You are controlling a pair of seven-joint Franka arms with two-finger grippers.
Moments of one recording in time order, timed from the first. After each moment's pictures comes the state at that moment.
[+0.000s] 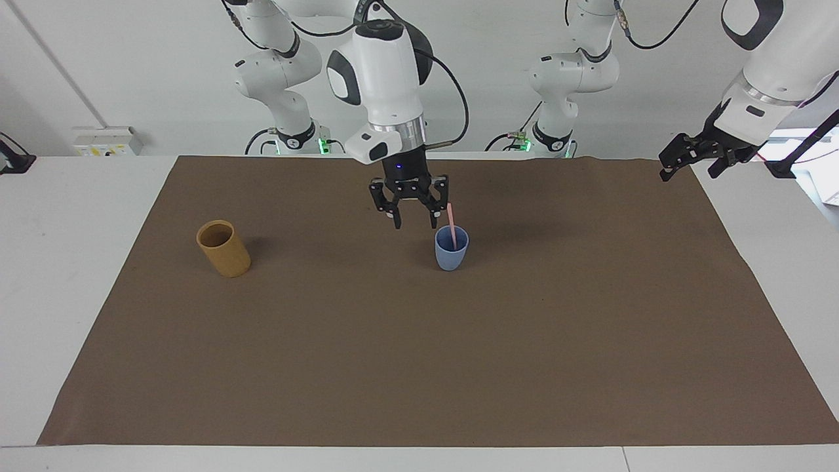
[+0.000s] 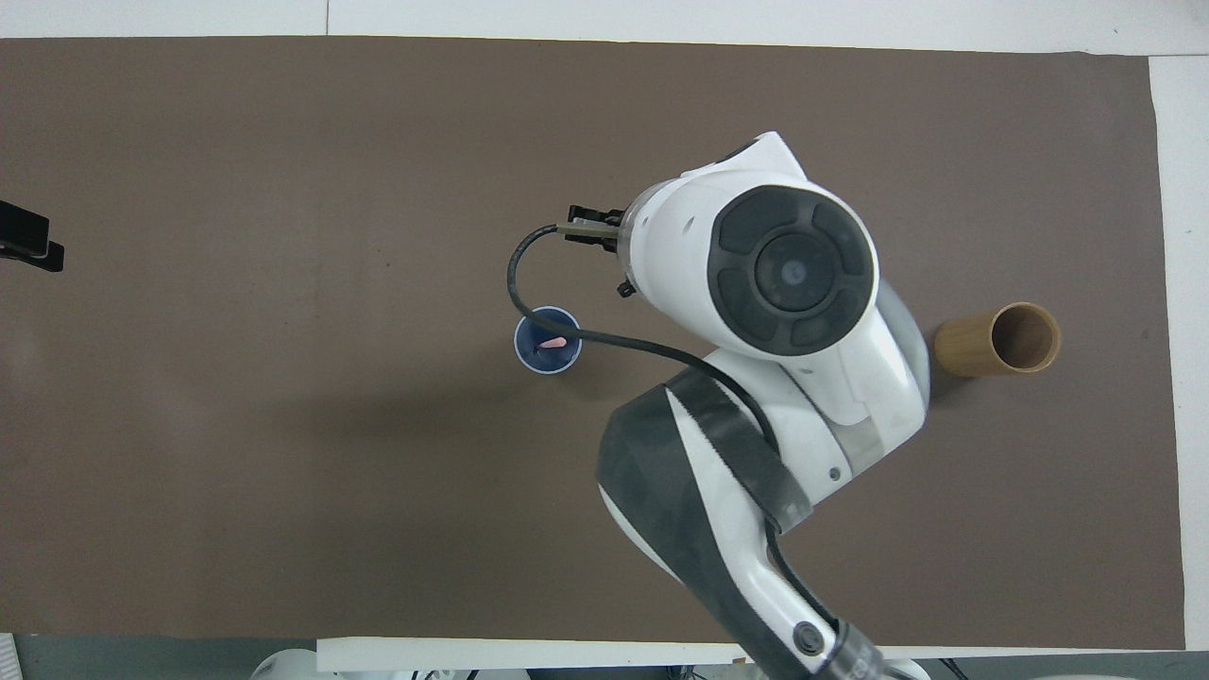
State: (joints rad) left arm -0.04 0.01 -0.02 -1.51 0.02 1.44 -0.01; right arm 0.51 0.13 -0.01 -1.60 -0.08 1.99 0.71
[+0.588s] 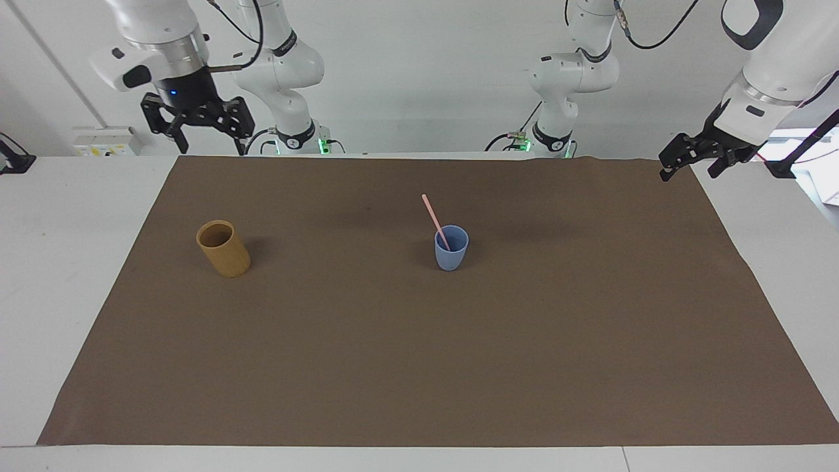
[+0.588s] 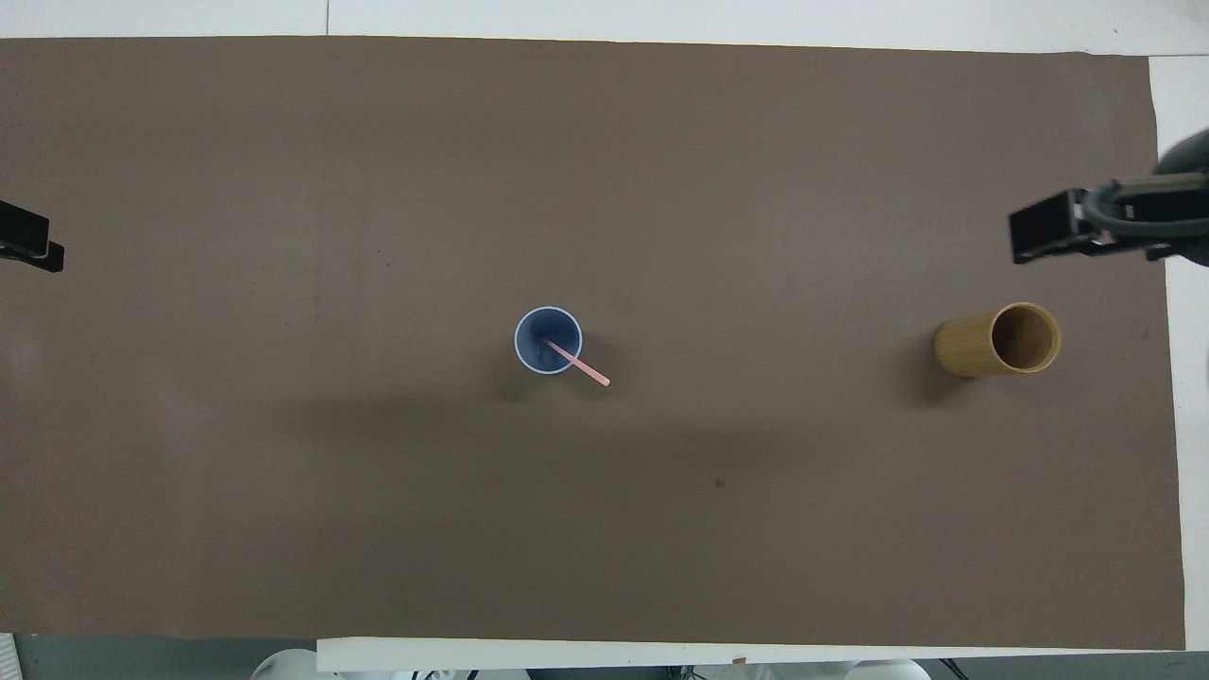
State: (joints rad) left arm -0.04 0.01 -0.02 -1.51 0.02 1.44 -0.01; right arm 0.04 -0.04 -0.02 -1.44 -0.08 1.35 -0.01
